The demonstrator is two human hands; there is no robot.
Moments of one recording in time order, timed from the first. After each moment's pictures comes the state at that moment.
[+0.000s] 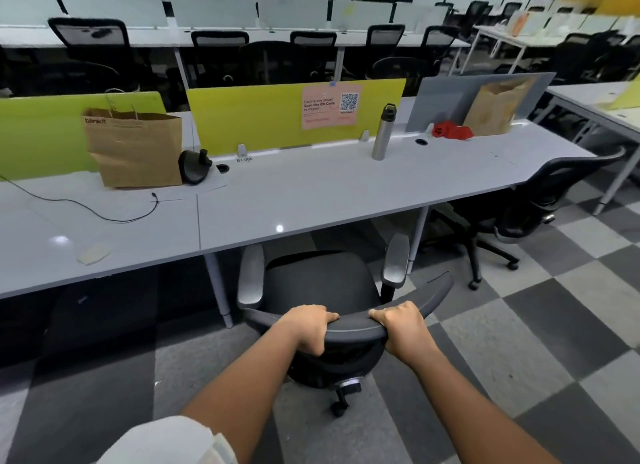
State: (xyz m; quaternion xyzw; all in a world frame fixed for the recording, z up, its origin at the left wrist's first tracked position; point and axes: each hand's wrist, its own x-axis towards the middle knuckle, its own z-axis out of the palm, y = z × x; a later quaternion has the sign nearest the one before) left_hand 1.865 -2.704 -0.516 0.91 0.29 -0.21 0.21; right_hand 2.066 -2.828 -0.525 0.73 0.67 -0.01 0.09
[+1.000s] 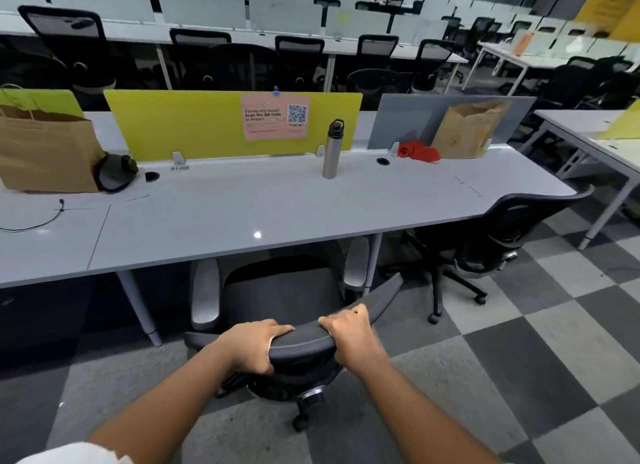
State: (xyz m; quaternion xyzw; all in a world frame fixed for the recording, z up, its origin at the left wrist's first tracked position) left_hand 2.093 -2.698 -0.529 0.88 0.35 -0.19 0.26; right_hand 2.315 -2.797 -0.504 0.68 0.72 -0.05 0.13
